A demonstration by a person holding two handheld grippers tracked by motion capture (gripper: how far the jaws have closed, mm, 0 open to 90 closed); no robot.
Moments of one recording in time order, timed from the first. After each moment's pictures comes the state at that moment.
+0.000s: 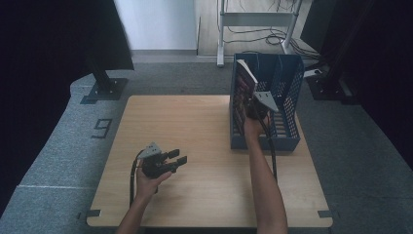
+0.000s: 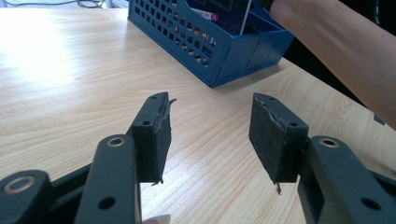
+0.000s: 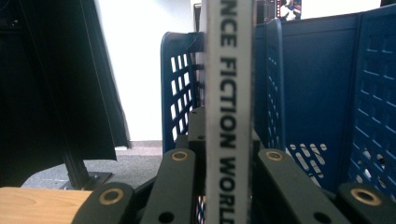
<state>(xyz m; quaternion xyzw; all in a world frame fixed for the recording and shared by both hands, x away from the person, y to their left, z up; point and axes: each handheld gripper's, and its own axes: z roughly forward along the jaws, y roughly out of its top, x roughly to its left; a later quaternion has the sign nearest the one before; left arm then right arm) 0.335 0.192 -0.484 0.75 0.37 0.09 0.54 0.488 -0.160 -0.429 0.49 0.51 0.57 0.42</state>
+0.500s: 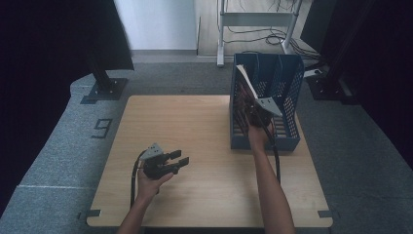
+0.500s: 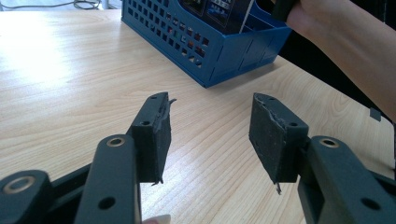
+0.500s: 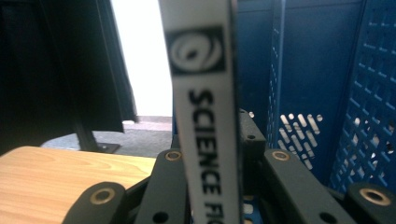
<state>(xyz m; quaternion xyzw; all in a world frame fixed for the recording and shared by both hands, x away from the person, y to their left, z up) 0.331 0.186 -0.481 0.75 0.36 0.09 0.54 0.463 -0.169 -0.431 0.49 0.55 0.55 0.39</state>
